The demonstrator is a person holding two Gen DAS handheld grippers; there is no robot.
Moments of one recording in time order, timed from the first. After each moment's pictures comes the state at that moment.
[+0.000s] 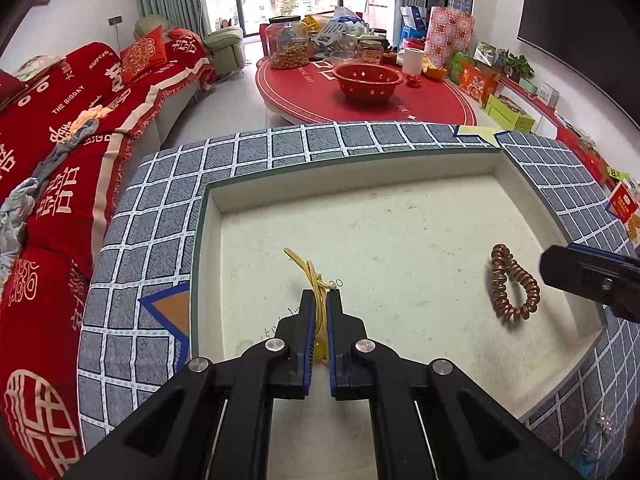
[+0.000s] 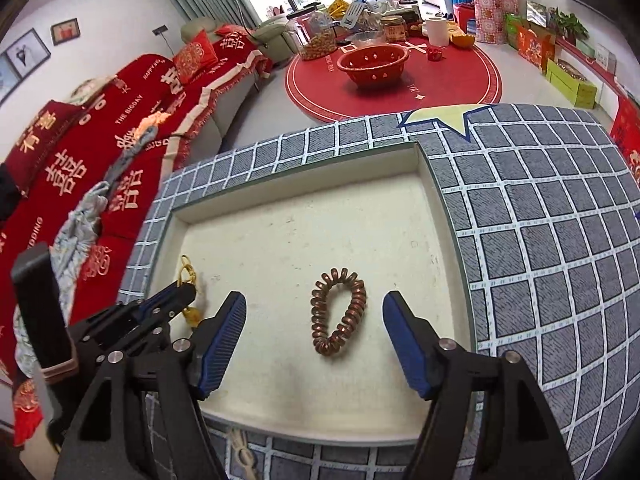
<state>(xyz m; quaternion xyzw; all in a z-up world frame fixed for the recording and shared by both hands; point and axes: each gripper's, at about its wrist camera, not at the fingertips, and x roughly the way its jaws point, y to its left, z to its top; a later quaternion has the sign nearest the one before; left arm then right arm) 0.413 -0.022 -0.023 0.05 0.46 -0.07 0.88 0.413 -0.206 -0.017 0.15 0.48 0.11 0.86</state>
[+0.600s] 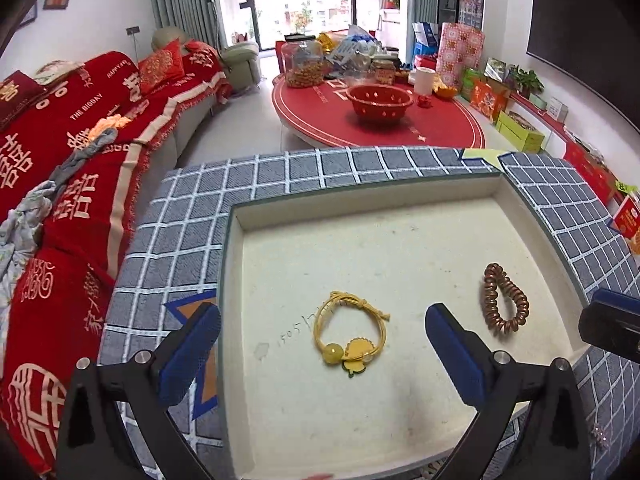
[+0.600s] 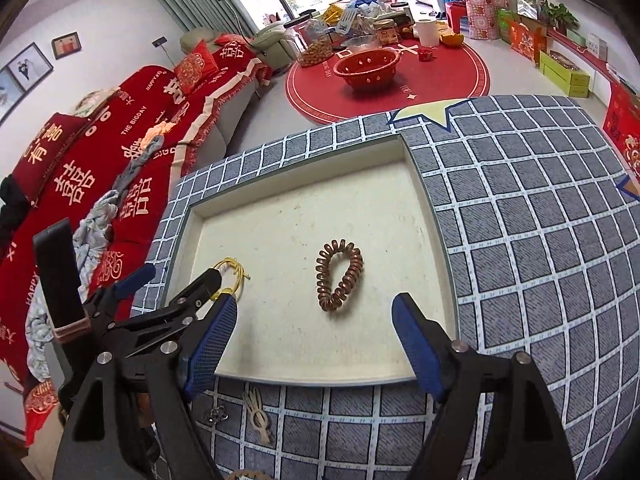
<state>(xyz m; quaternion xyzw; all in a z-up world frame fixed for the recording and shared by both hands) 0.401 -0.019 -0.003 0.05 0.43 -0.04 0.90 0.375 -0.218 -0.001 0.18 0.47 0.11 0.86</state>
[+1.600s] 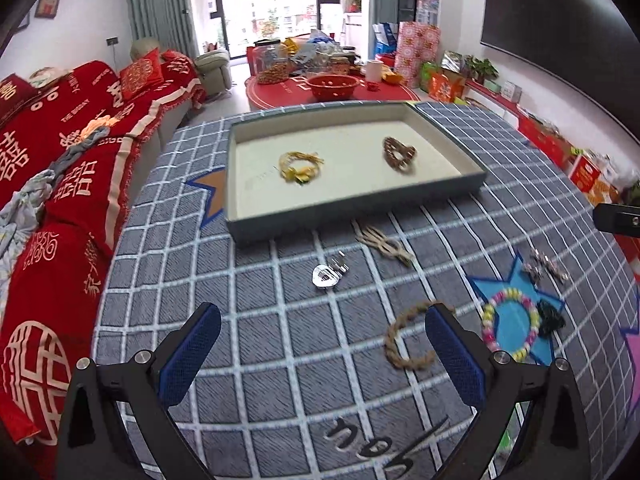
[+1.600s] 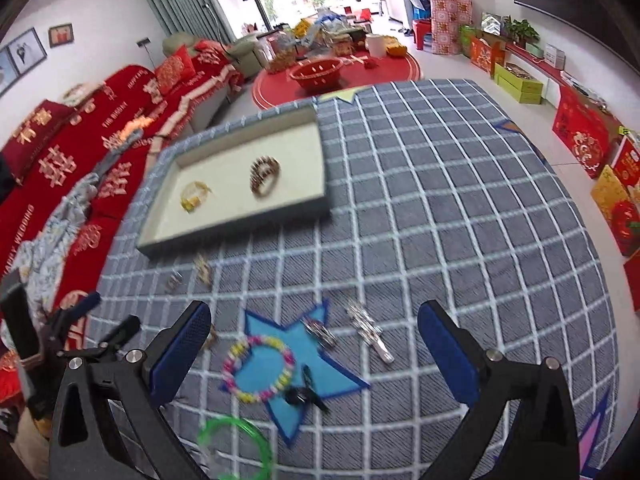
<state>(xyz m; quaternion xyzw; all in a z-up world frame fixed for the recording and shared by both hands) 0.205 -0.011 -0.004 0.06 0.43 -0.11 0.90 0.208 -0.278 0.009 0.12 0.47 0.04 0.87</state>
